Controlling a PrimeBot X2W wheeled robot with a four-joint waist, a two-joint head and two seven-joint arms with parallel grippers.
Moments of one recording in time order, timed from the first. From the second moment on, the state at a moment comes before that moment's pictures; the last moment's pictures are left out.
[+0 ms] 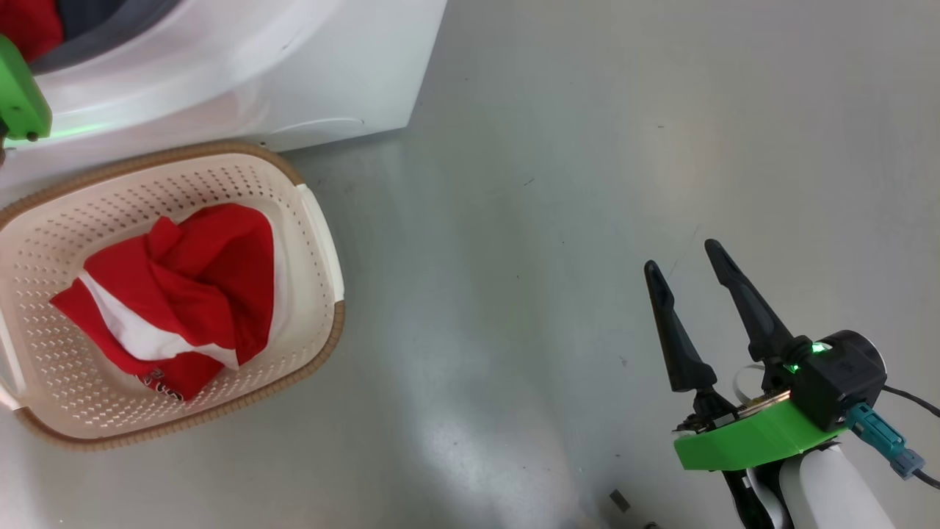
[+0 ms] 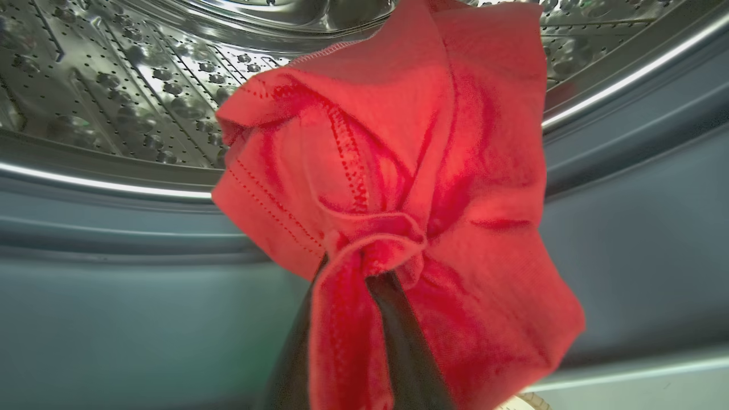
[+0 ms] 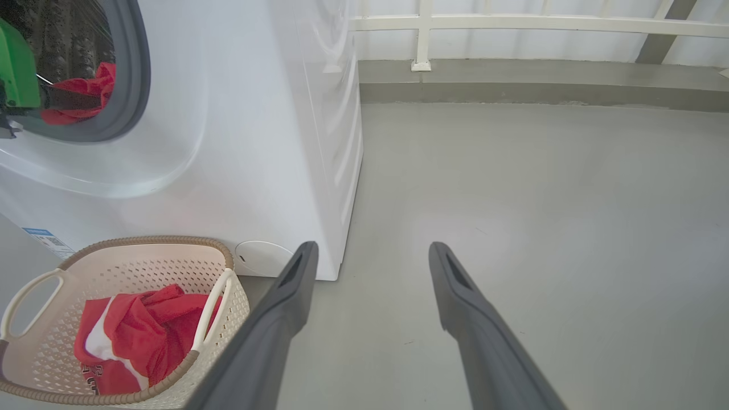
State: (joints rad) left arm -1.34 0.34 -0.22 1.21 -0.34 -0.05 0.06; right arm -0.15 -0.04 0.11 0.04 0.23 0.12 -0.26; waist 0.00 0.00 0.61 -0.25
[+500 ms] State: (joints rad) left arm -1.27 0.36 -0.22 1.14 -0.36 -0.09 -0.12; right arm -0.15 -0.04 0.11 0.04 0.24 0.12 -0.26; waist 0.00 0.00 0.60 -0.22
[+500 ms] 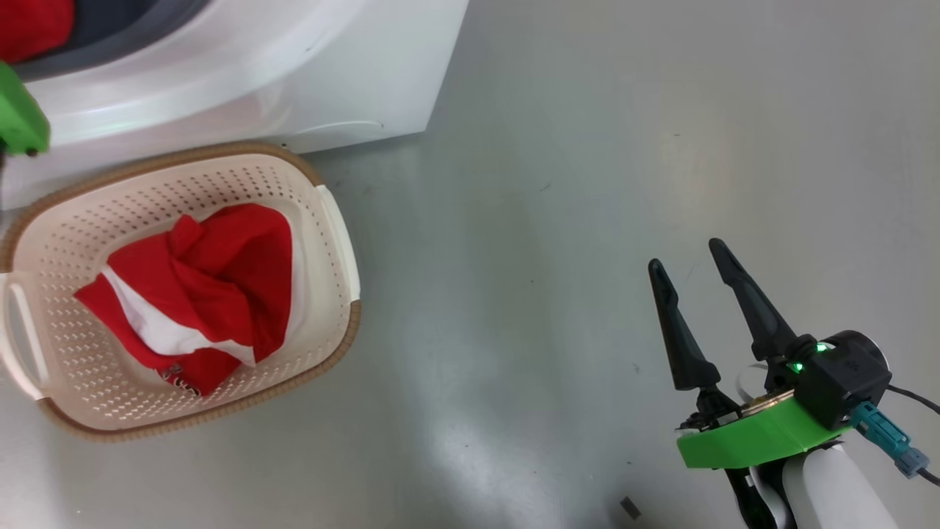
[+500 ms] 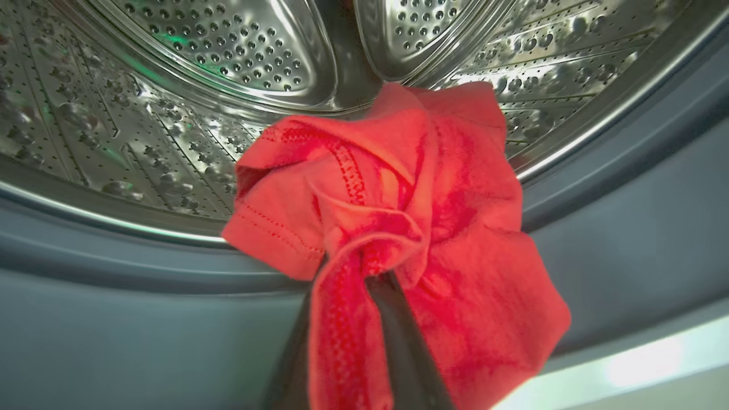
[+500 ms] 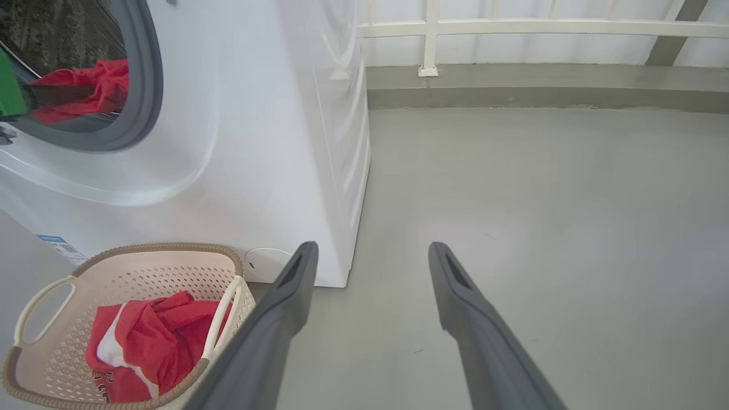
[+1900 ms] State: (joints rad) left arm -0.42 0.40 -0.21 0.06 -0.41 0.18 -0.12; right arm -0.10 -0.04 0.04 0.04 0.23 0.12 -0.26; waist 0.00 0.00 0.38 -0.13
